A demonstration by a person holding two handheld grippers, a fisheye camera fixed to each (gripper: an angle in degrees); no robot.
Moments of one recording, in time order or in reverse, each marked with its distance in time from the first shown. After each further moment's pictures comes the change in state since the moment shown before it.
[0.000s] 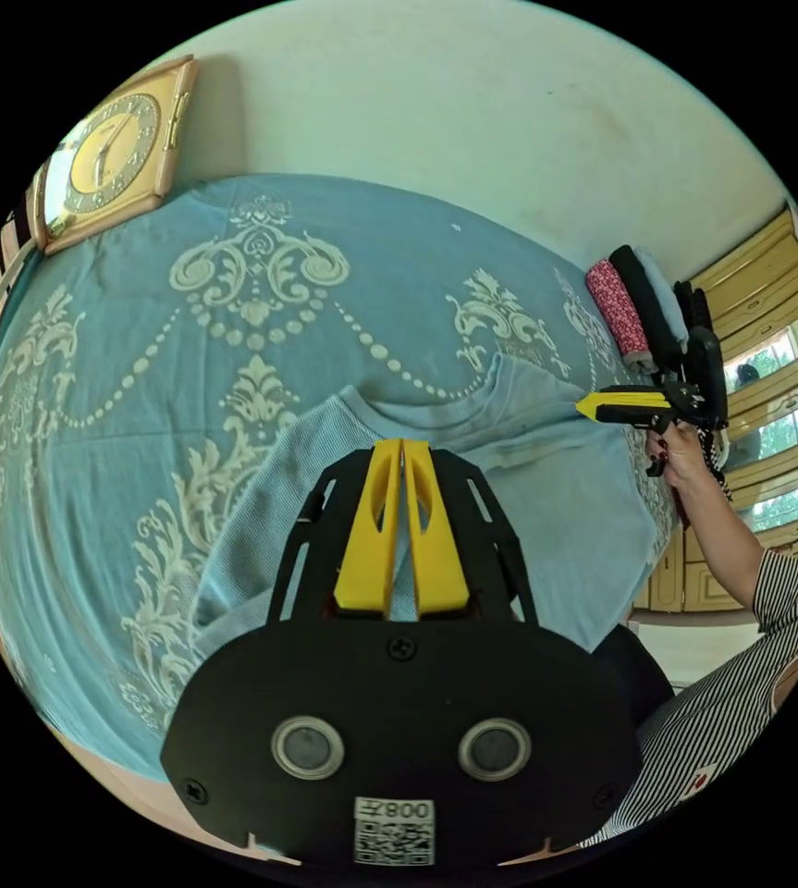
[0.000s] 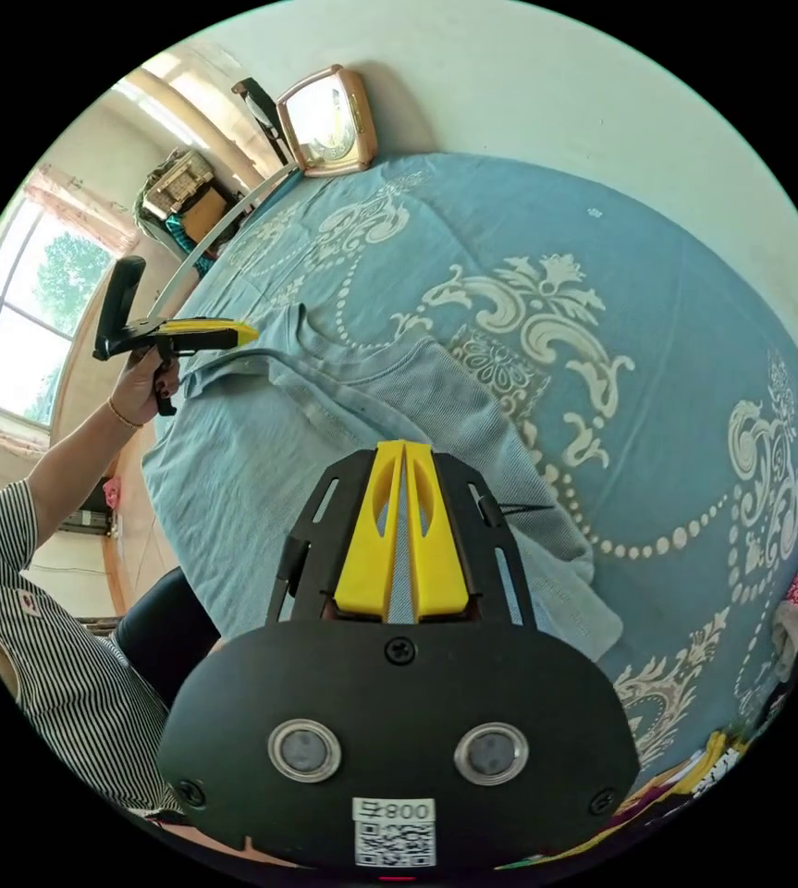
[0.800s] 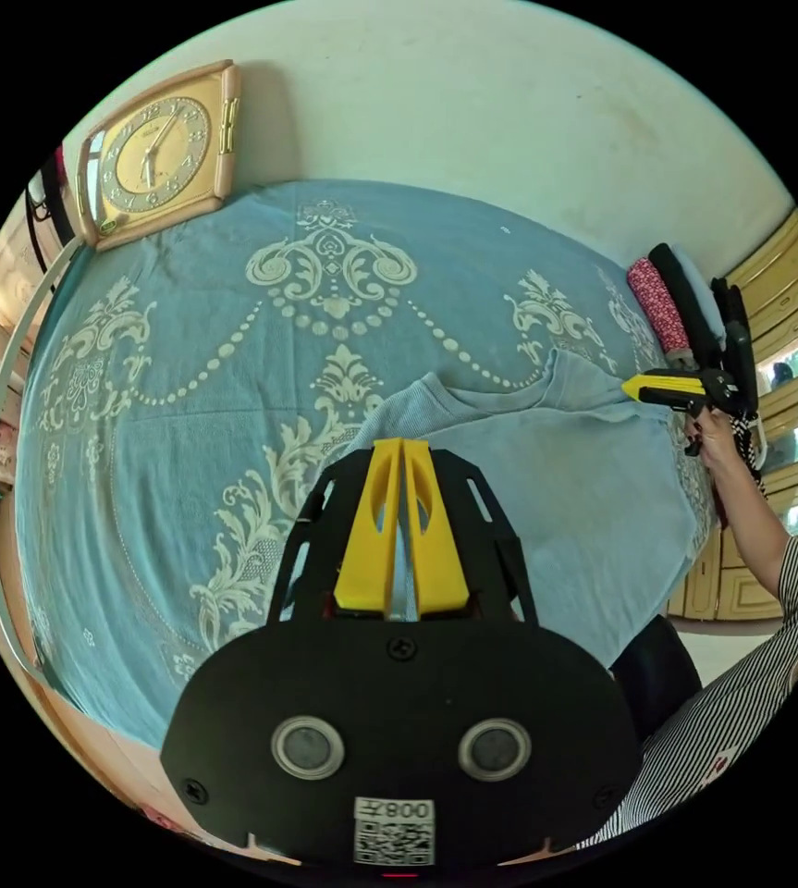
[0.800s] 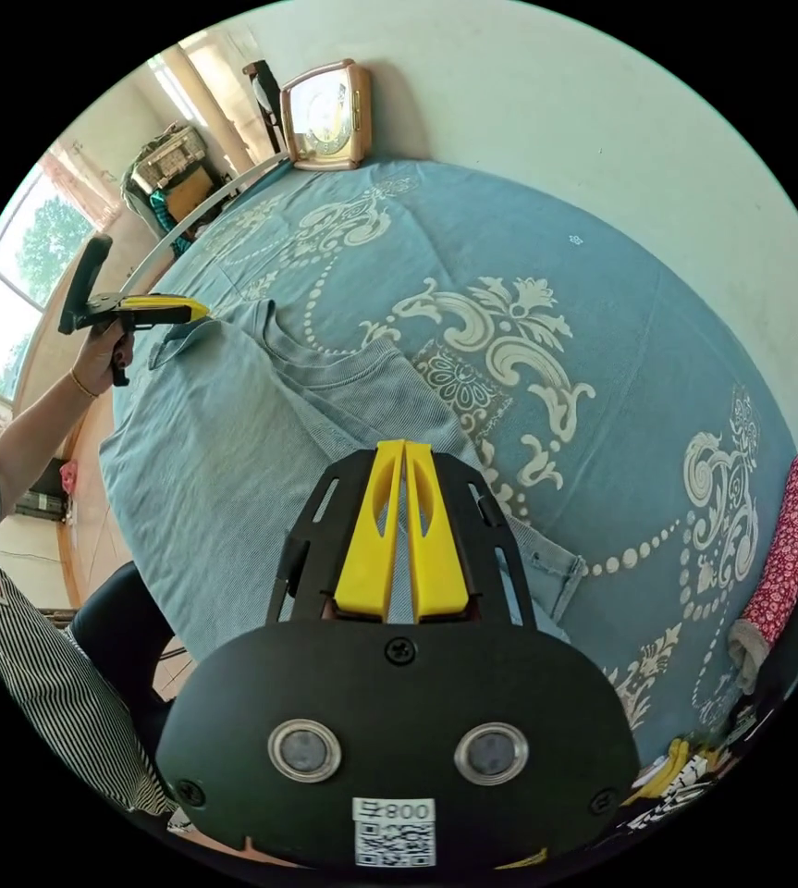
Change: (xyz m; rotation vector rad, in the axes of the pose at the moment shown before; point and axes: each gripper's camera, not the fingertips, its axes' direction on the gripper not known) left arm -0.032 -0.020 -0.015 -0.027 -0.122 0.003; right arm -0.029 -0.053 -0.018 0.004 0.123 -0.083
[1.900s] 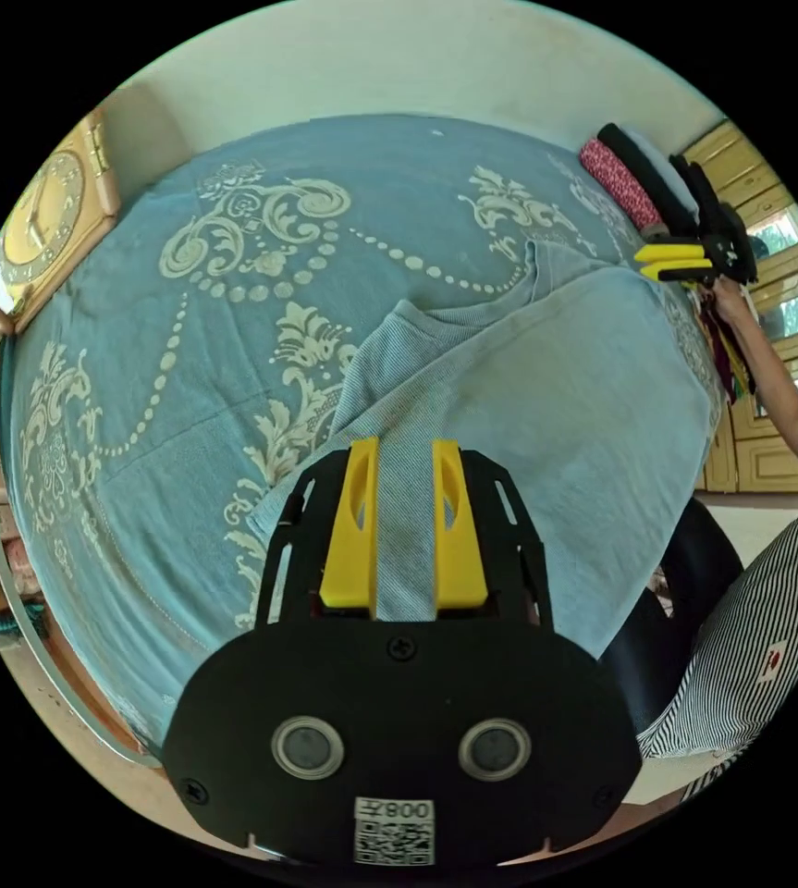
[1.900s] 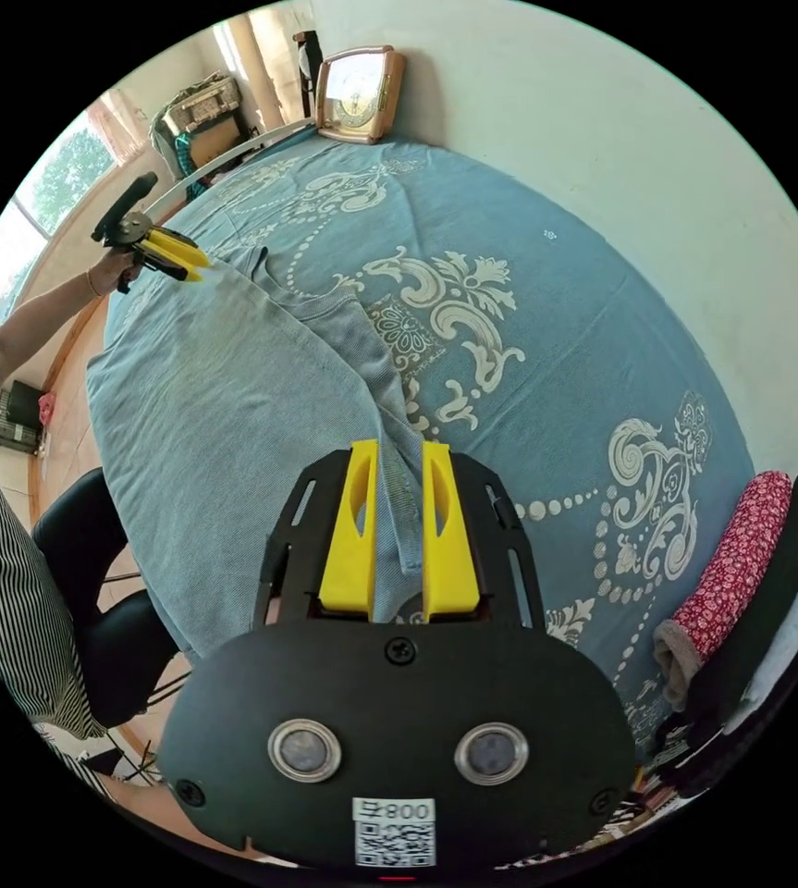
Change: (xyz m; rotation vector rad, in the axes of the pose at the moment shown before) left arm -0.021 -0.041 0.019 -0.275 -0.040 0.308; right arm 0.008 0.012 -0.058 -0.102 0.108 -0.151
